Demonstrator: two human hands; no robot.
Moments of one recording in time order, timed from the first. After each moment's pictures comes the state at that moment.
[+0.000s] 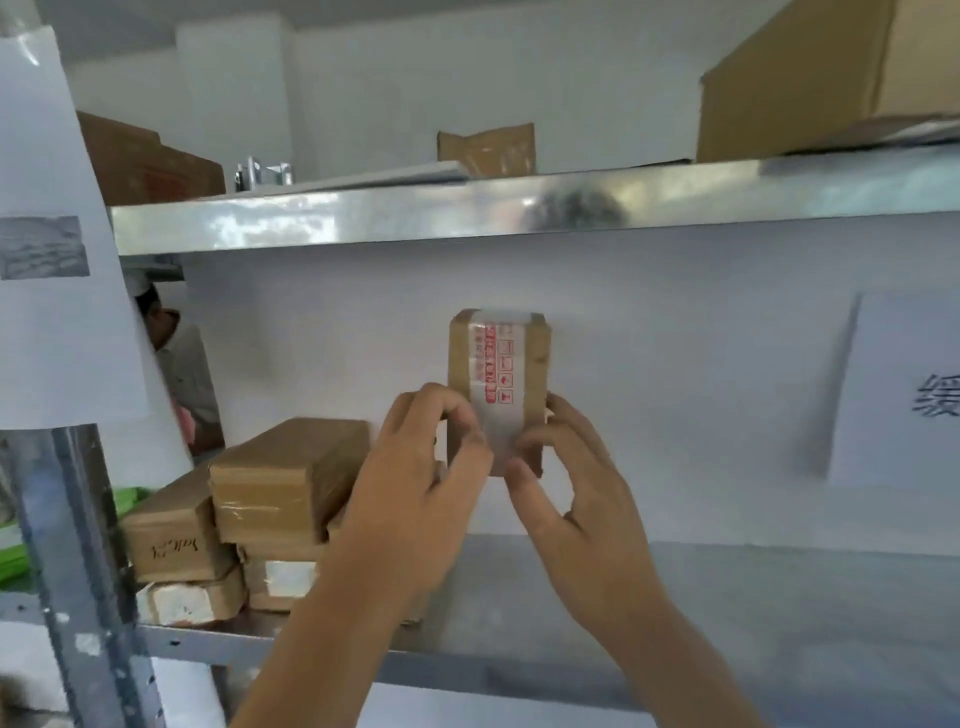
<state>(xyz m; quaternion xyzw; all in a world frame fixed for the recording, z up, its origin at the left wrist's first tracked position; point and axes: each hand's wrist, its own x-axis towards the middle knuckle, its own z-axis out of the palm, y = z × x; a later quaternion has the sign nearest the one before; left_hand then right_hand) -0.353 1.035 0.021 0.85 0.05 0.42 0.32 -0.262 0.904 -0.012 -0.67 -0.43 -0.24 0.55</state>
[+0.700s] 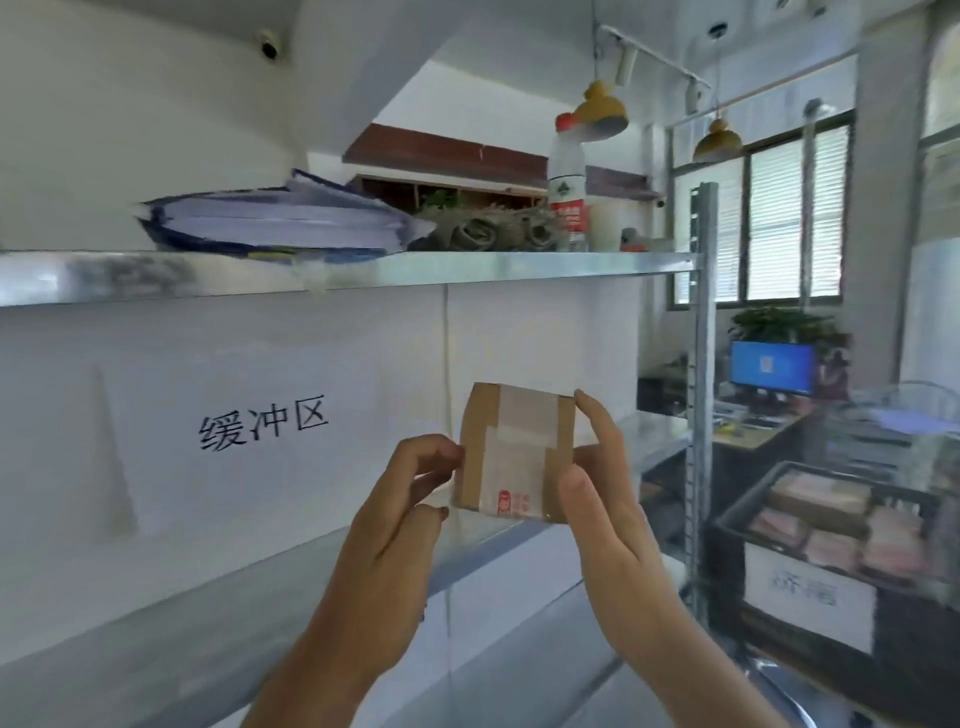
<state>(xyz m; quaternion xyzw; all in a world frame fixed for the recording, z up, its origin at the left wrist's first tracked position) -0.250 0.509 0.003 0.74 -0.32 0.16 0.57 -0.280 0.324 -0.020 -0.68 -0.18 -0.36 0.61</state>
